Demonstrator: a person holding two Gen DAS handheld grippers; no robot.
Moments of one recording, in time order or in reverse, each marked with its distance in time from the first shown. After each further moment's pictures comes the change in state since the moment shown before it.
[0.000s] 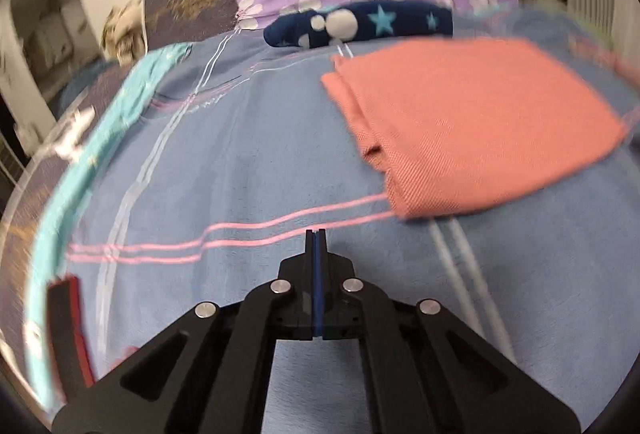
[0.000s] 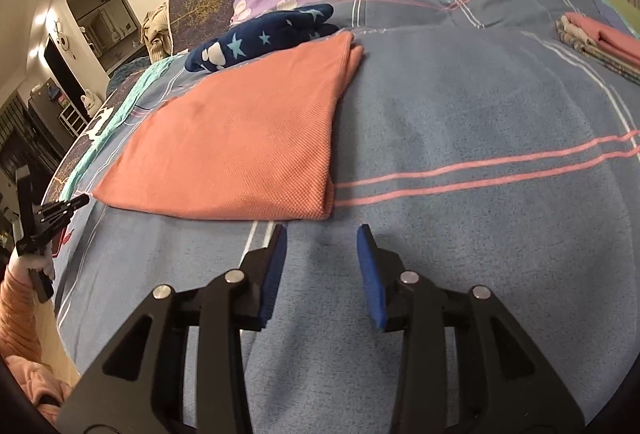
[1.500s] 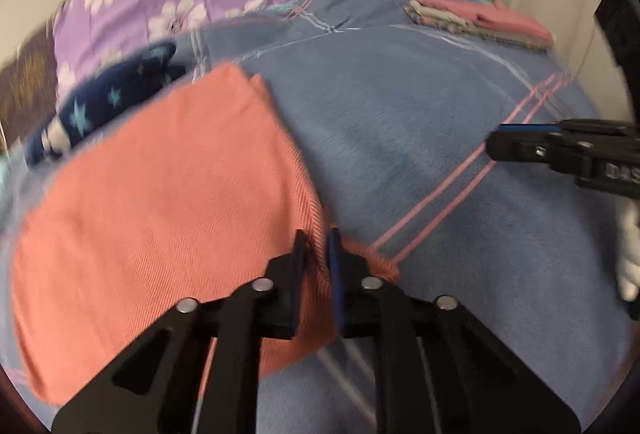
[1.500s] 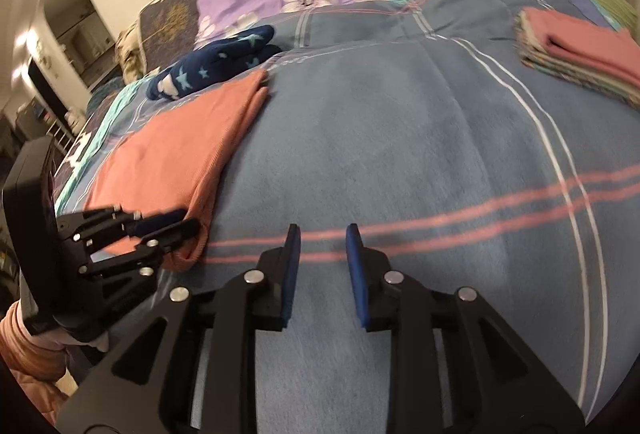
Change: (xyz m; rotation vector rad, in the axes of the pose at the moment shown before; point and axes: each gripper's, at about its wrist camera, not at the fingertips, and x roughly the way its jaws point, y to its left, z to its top) left arm 0.048 -0.348 0.101 0.256 0.057 -0.316; right arm -0.021 -0.088 0.055 0.033 0.009 -0.034
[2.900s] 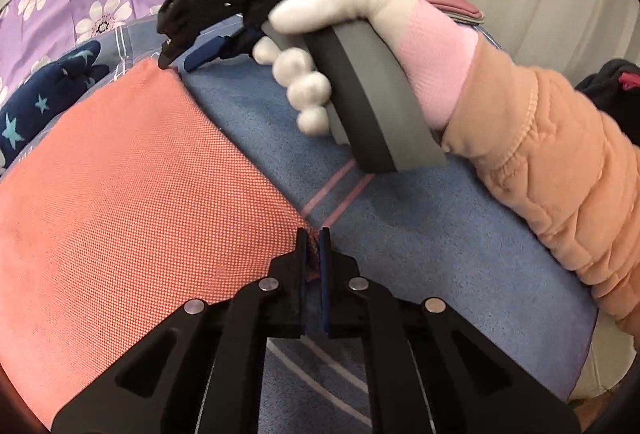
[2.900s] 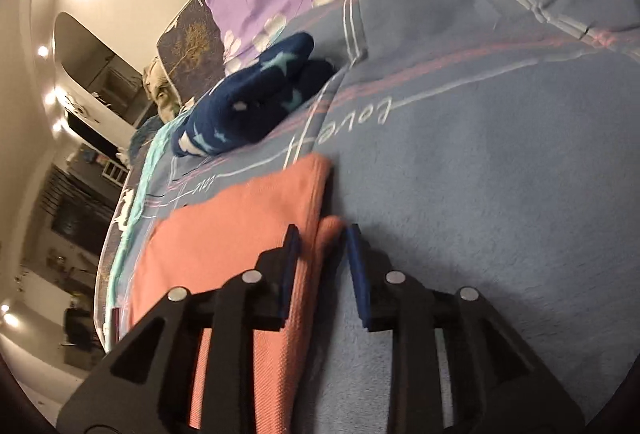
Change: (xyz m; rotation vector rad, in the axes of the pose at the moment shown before) left arm 0.007 -0.028 -0.009 0.154 0.035 -0.256; right arm 0.154 0.012 0.131 0.209 0.028 0.247
